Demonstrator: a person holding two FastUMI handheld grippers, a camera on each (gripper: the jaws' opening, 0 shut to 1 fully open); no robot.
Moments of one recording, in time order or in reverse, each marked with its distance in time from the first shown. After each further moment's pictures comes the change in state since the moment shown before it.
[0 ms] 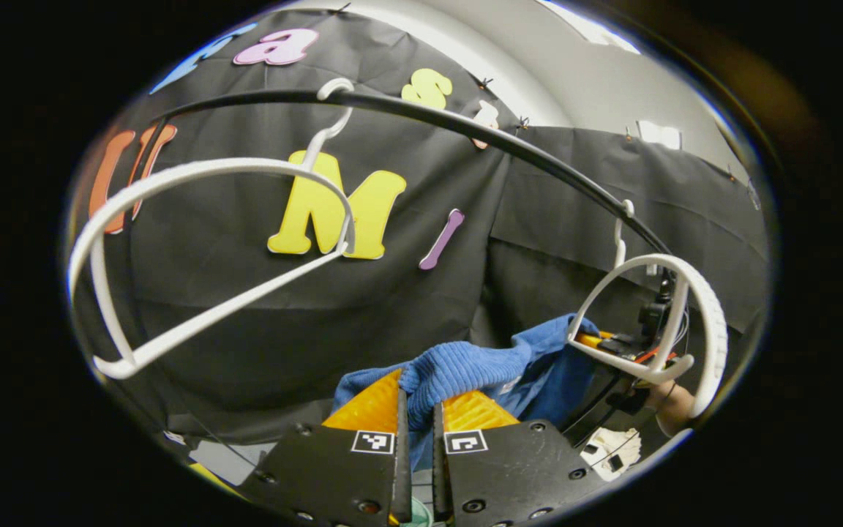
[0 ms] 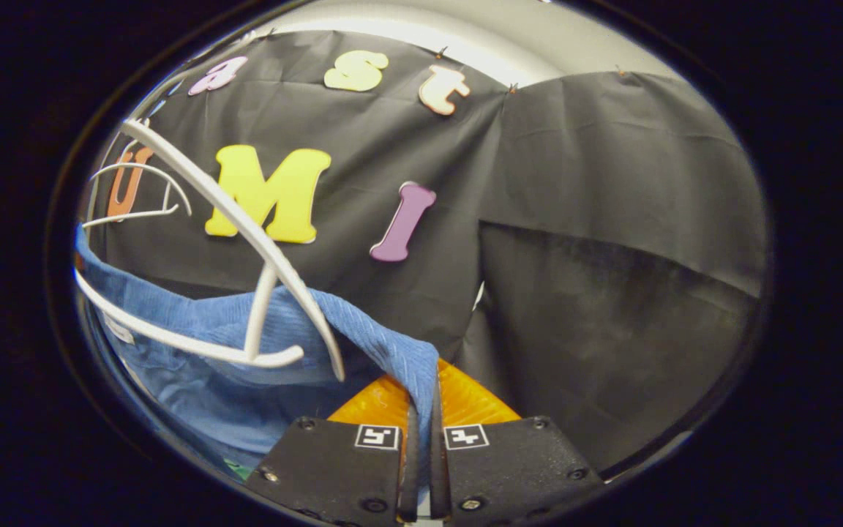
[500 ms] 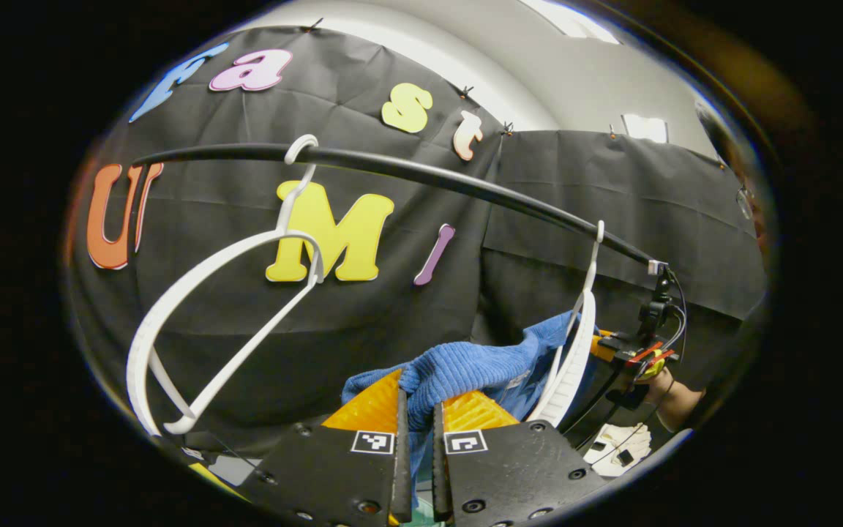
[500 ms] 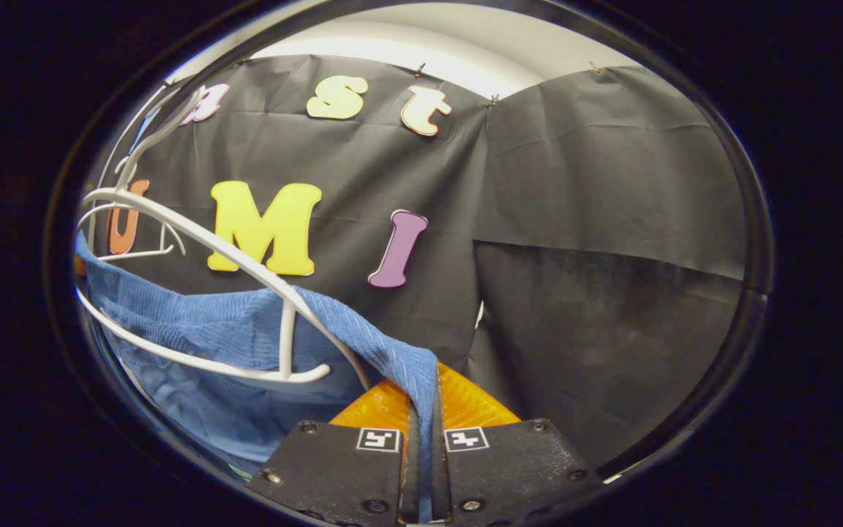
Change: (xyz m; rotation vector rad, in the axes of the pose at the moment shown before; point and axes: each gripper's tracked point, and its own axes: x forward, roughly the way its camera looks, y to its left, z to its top) left arm -0.026 -0.018 0.038 0.091 -0.030 0.014; right arm -0.009 -0.006 0.039 0.020 -0.170 -0.032
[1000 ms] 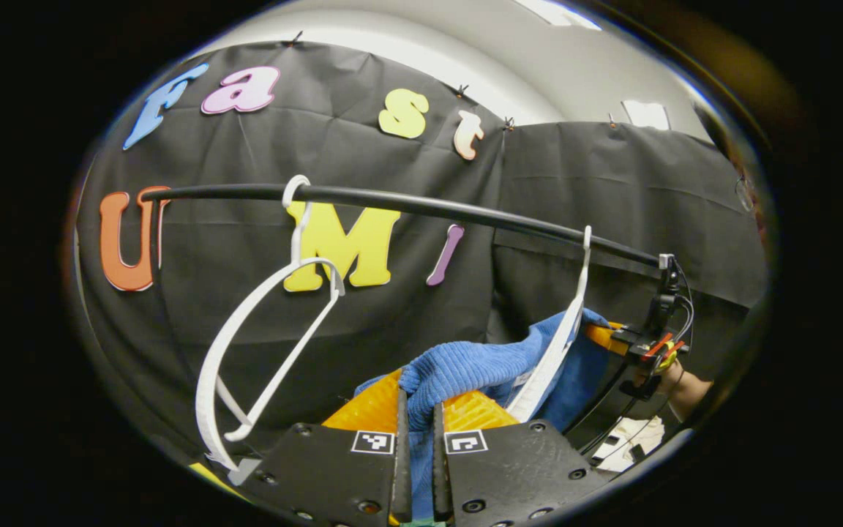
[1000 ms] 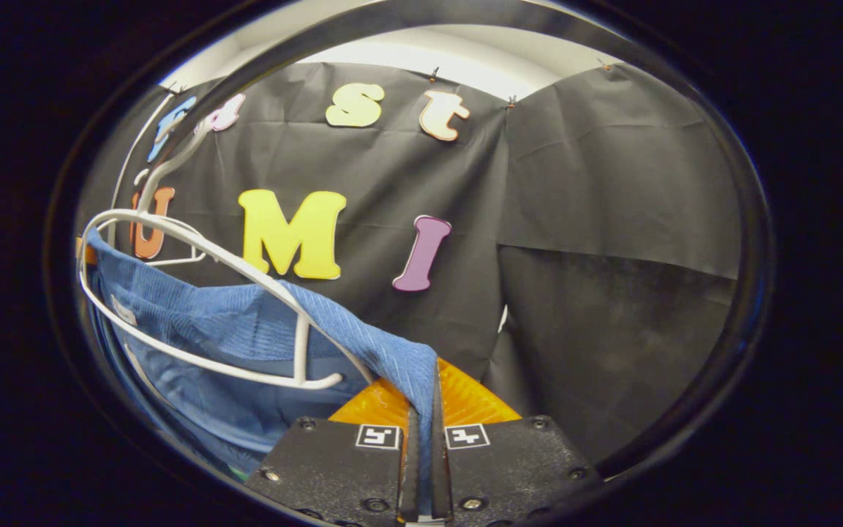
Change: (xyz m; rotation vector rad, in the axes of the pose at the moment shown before) left arm -0.027 -0.012 0.024 0.066 0.007 0.064; right arm -0.006 0.007 0.003 0.001 0.003 0.122
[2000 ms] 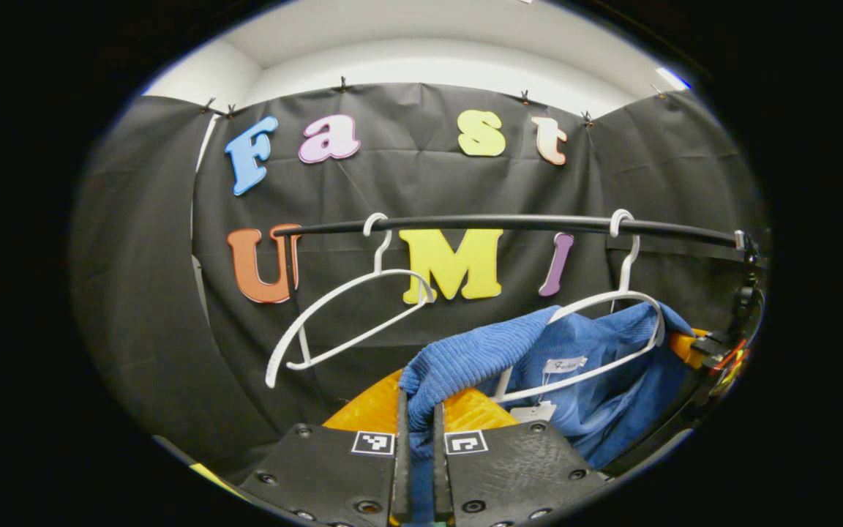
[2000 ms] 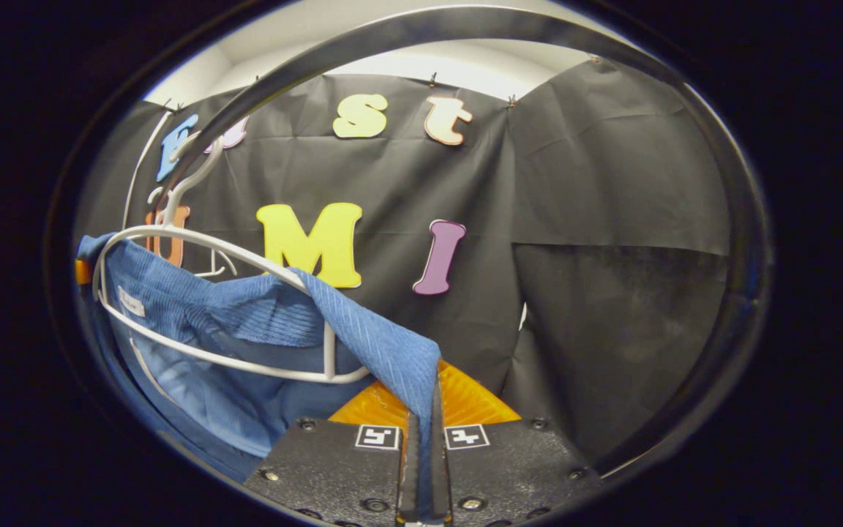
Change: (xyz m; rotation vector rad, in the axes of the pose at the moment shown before) left arm -0.061 -0.026 0.007 0.041 -0.074 0.579; right arm -0.018 0.007 0.004 0.069 -0.024 0.127
